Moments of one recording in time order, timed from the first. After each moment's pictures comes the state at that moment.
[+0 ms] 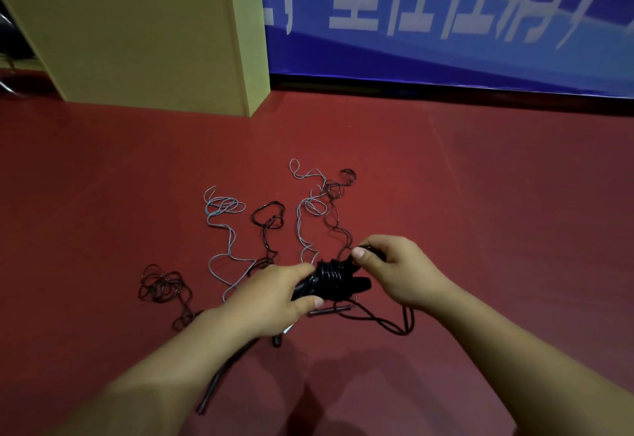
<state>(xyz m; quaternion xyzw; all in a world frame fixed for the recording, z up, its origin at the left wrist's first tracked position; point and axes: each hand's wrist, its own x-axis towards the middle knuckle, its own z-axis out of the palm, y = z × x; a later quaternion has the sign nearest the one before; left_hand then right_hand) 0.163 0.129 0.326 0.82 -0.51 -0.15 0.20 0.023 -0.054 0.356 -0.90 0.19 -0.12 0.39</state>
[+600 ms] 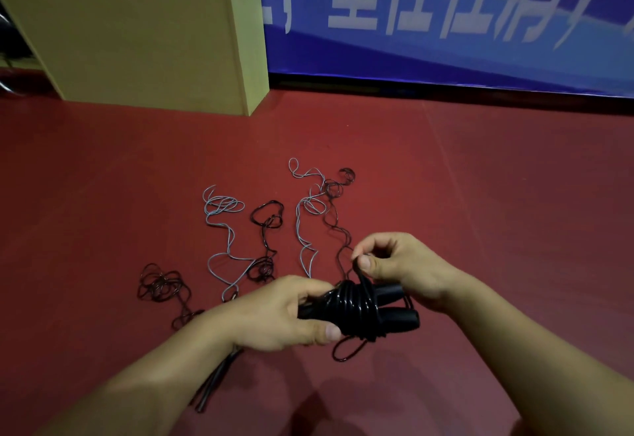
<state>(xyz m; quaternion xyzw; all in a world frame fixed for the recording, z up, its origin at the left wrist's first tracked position) 0.141 0.138 0.351 0.60 -0.55 -0.43 0.39 0.013 -0.058 0.366 -0.72 0.14 -0.04 0.68</state>
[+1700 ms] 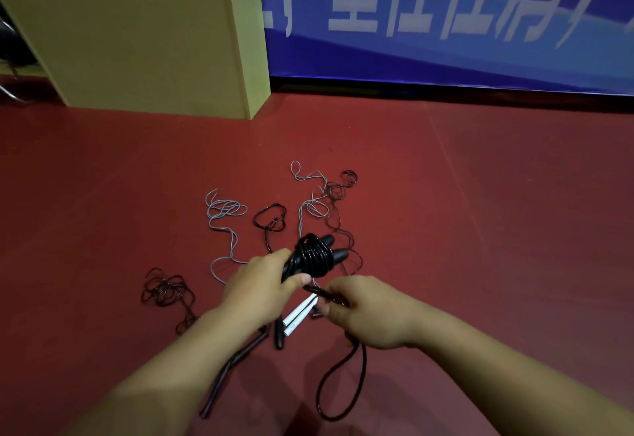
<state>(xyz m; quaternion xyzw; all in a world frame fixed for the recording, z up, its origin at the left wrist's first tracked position) 0.168 0.127 0.332 0.90 -0.37 -0.08 0.21 0.025 -0.007 0.357 -0.93 0.11 0.08 0.35</state>
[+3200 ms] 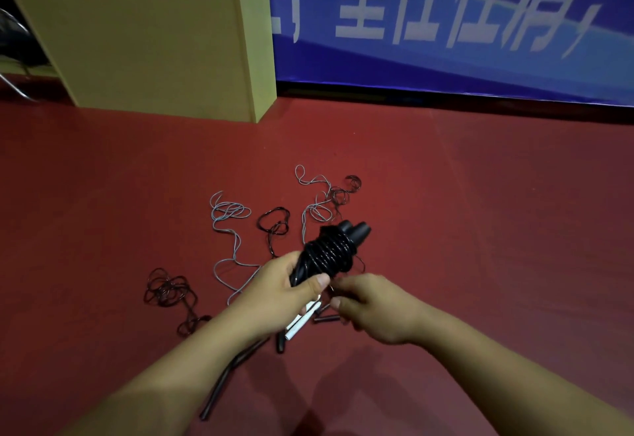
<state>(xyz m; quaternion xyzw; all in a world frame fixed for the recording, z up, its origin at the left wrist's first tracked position) 0.150 0.133 0.346 0.73 -0.37 -0.27 0.51 0.029 -0.019 0.350 -0.92 0.09 0.05 0.39</state>
